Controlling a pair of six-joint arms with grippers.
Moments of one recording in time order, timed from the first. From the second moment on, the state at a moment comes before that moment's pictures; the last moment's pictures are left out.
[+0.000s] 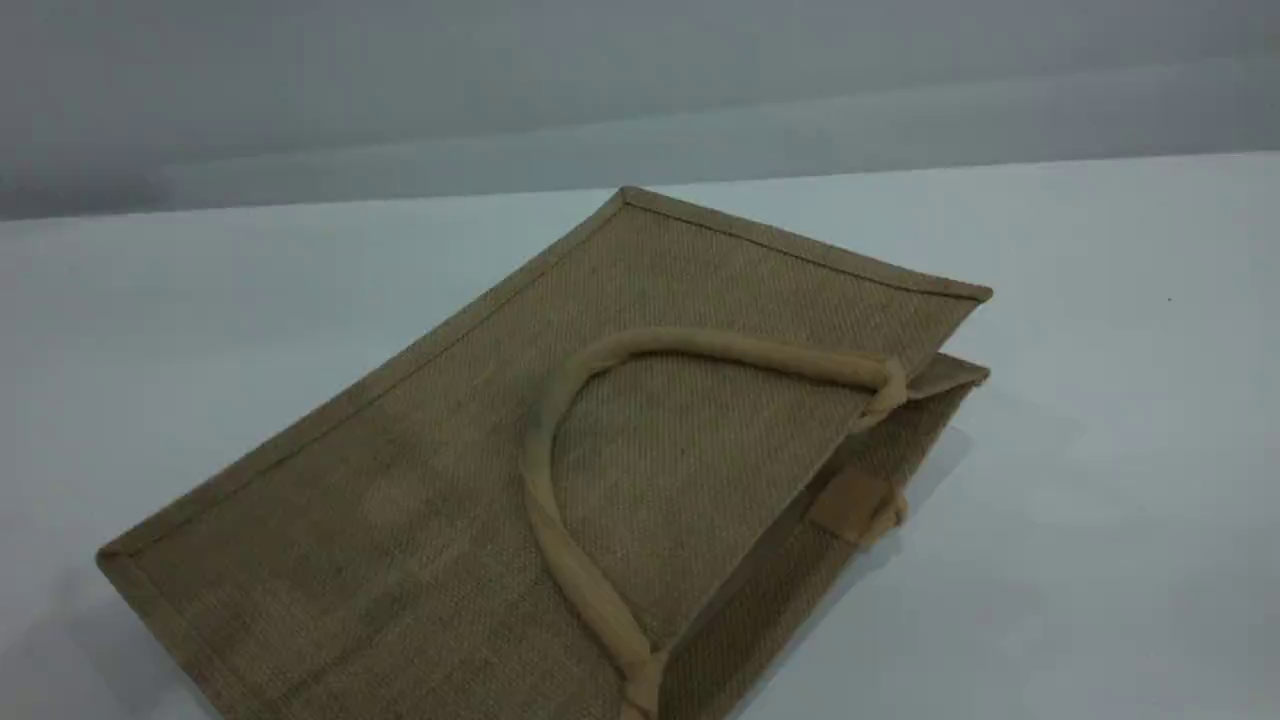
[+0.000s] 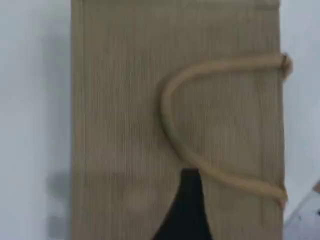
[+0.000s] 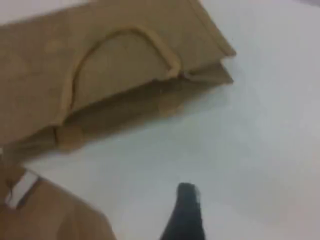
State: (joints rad) left arm -0.22 1.44 -1.26 -0.52 1.05 0.65; right arm 0.52 0.11 -0.51 -0.07 1.06 0.12
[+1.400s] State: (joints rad) left arm -0.22 0.30 -0.72 -0.18 1.11 0.24; right arm 0.15 0.02 -0.51 -0.08 1.07 0.12
